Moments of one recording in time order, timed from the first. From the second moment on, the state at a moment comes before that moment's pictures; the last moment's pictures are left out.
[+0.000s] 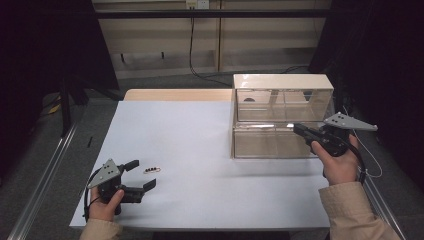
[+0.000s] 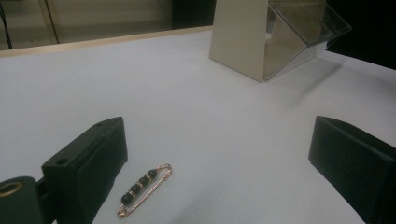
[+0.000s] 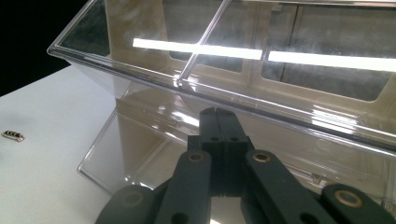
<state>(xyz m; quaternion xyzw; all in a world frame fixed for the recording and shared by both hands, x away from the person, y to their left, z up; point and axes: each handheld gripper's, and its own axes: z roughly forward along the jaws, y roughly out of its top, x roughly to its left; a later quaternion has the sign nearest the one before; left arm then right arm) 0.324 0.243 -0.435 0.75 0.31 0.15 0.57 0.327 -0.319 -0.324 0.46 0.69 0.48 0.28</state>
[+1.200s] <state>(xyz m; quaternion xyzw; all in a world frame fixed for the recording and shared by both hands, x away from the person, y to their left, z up) 0.326 0.242 -0.436 0.76 0.31 0.14 0.56 0.329 -0.314 -0.269 0.43 0.70 0.49 0.30</state>
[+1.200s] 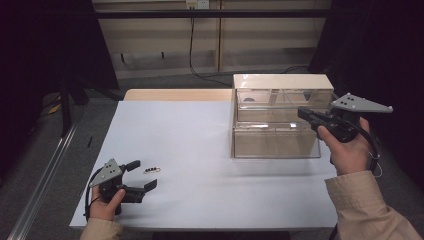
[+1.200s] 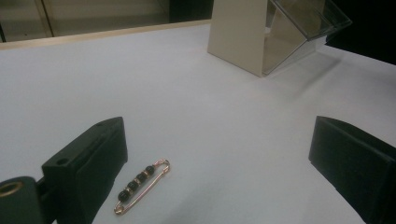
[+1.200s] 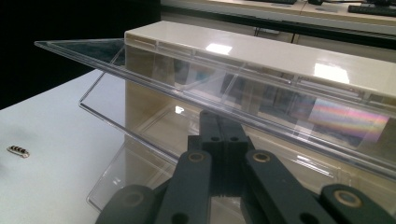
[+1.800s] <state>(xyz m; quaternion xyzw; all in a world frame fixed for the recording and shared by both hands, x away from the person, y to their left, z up) 0.330 0.240 -0.435 0.77 0.30 0.13 0.55 0.336 -0.318 -0.255 0.44 0.69 0.49 0.31</state>
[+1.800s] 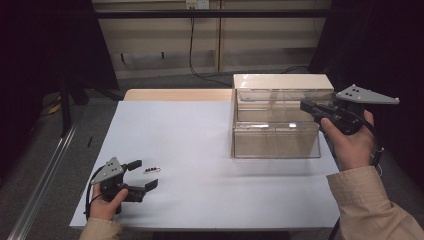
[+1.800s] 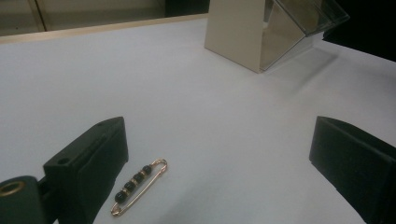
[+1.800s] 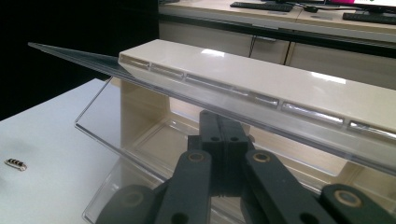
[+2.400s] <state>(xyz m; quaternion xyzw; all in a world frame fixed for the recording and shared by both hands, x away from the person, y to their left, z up) 0.338 0.243 -0.433 0.77 0.32 0.13 0.54 0.347 -0.318 -0.245 0.44 0.68 0.49 0.32</state>
